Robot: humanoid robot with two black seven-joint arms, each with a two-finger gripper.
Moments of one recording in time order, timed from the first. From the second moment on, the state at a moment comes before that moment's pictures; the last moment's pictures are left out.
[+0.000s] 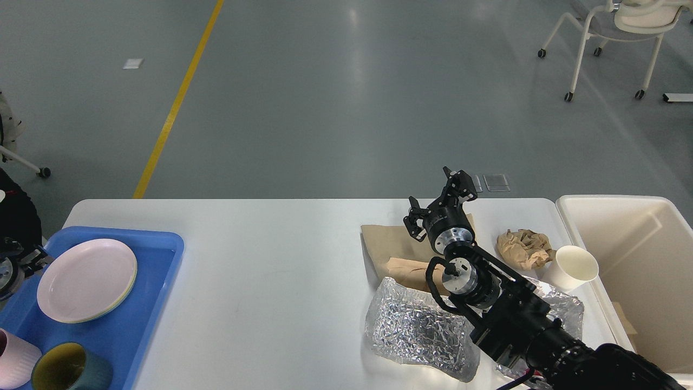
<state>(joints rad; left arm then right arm) -1.29 0.80 0.92 -0.95 -0.04 0.00 0.44 0.61 0.11 0.89 0.59 -0.16 -0.06 0.38</state>
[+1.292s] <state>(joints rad) -1.20 0.85 0.07 -0.77 -0.44 -0.04 0.44 0.61 0.11 0.89 0.59 -0.16 -0.06 0.38</state>
